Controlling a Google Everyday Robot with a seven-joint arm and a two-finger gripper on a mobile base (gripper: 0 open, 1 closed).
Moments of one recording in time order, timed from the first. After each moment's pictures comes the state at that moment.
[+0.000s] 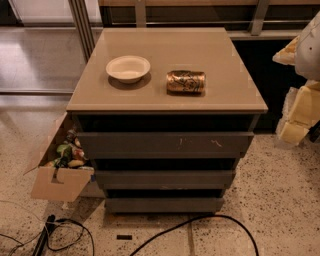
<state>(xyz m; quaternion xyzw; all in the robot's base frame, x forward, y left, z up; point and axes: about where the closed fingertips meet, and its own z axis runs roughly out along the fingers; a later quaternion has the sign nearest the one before) 0.439 -0.215 0.983 -0.60 0.78 -0.04 0.17</state>
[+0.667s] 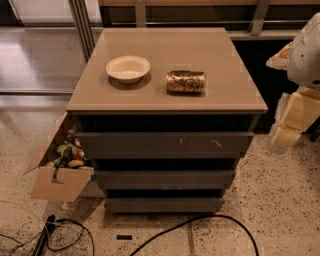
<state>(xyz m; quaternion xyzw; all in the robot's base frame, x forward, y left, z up) 0.438 -0.207 0.973 -0.61 0.77 -0.04 0.17</state>
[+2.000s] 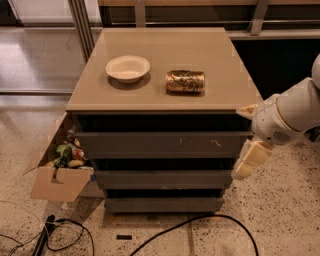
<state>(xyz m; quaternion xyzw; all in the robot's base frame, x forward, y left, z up) 0.479 -0.198 0.820 -0.59 0.77 0.08 0.24</state>
